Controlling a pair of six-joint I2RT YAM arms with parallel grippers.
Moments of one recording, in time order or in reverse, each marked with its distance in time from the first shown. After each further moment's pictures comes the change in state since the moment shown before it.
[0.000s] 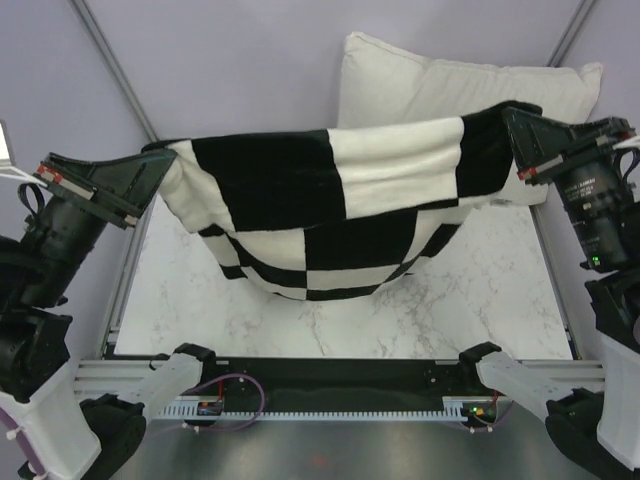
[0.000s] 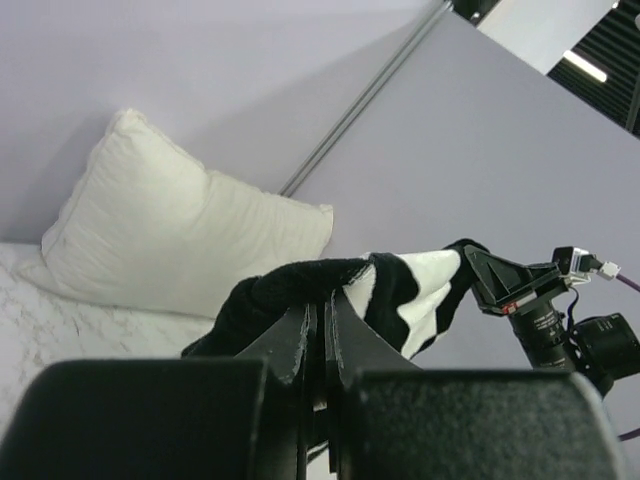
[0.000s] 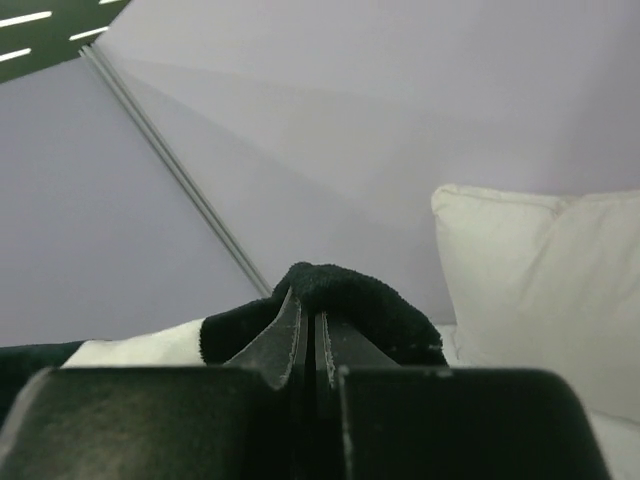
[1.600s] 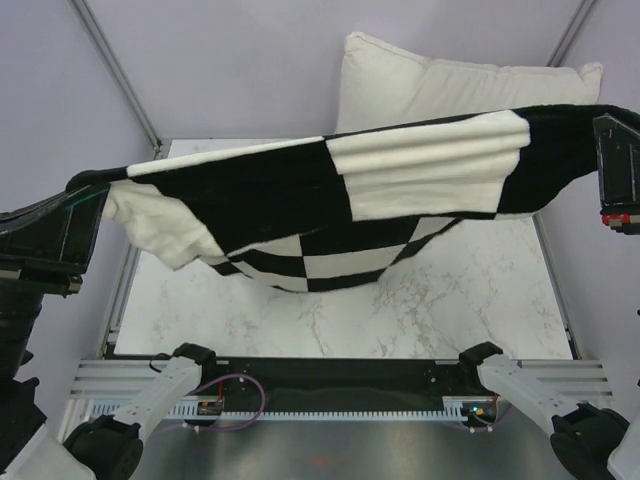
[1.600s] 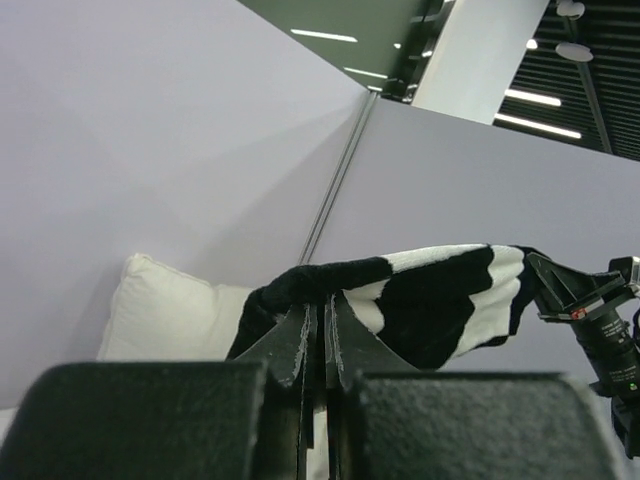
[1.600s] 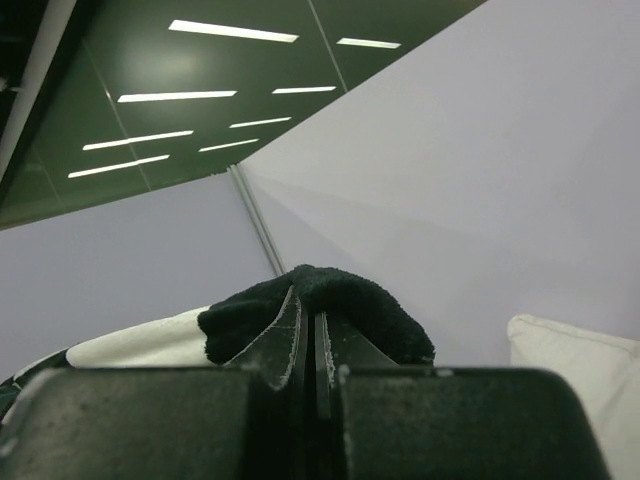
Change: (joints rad) left arm -0.006 -0.113 0.041 0.191 -0.026 0.183; right arm 0.011 -0.053 0.153 0.163 -0.051 0.004
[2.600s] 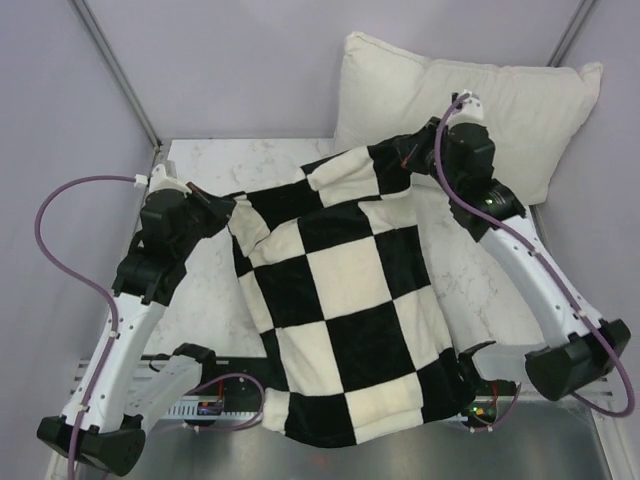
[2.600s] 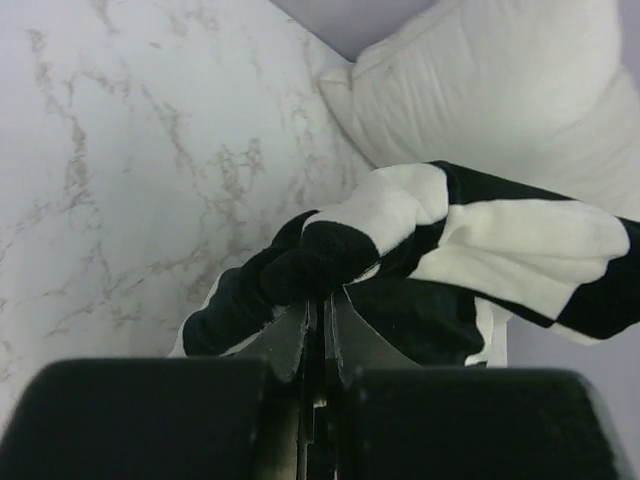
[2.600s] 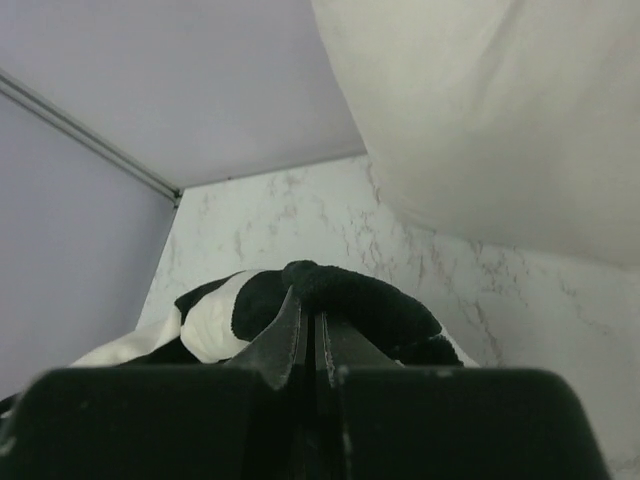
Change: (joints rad) left arm 0.010 0.030 -0.972 0.060 -0.259 -0.161; right arm 0.012 0.359 -0.584 0.114 0.095 0.018
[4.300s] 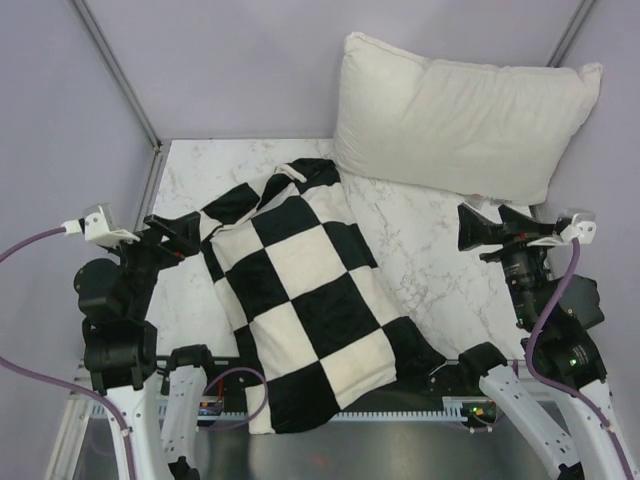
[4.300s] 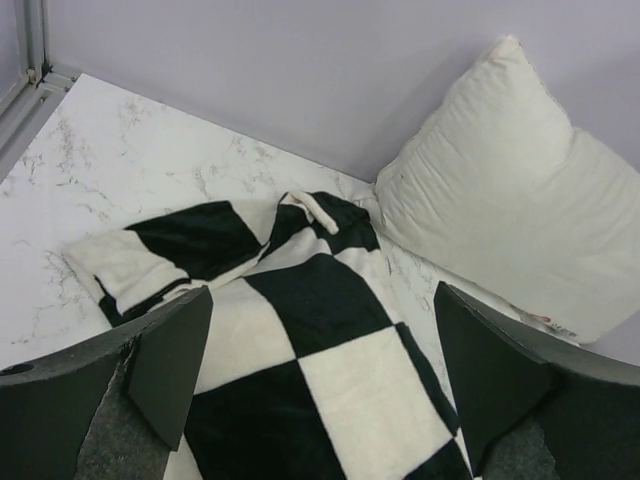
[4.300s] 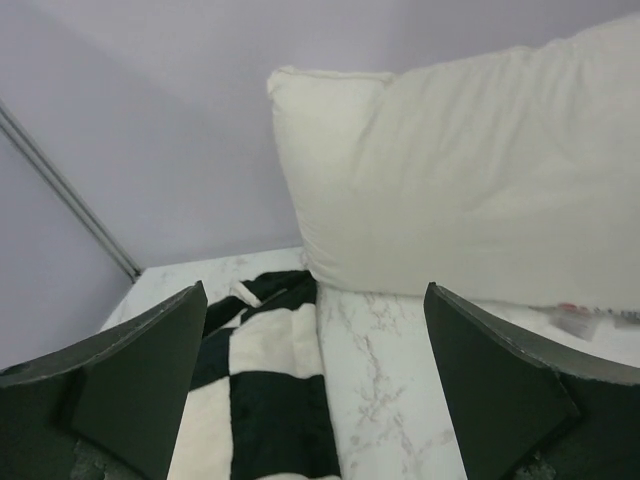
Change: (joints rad) left arm 0.430 -0.339 -0.039 -0.042 0.251 0.296; right arm 0.017 -0.782 -0.476 0.045 0.123 -0.235
